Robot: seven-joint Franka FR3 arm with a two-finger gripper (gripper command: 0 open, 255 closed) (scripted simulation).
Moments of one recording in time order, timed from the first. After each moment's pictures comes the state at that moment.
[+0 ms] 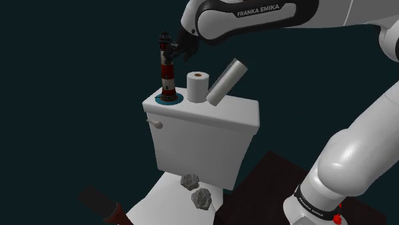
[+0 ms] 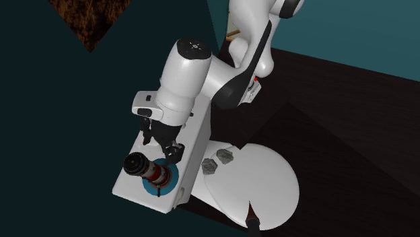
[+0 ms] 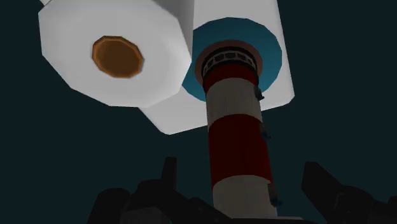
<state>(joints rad) -0.04 -0.18 0.25 -1.95 -0.09 2.35 0.23</state>
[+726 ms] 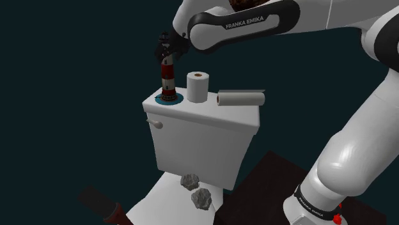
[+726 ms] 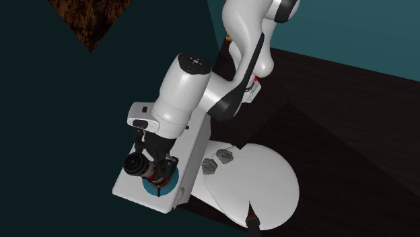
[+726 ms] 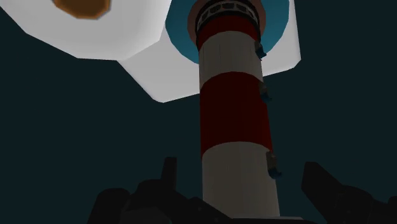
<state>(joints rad) -0.04 -0.09 0.27 -1.90 -0.18 2.49 0.30</state>
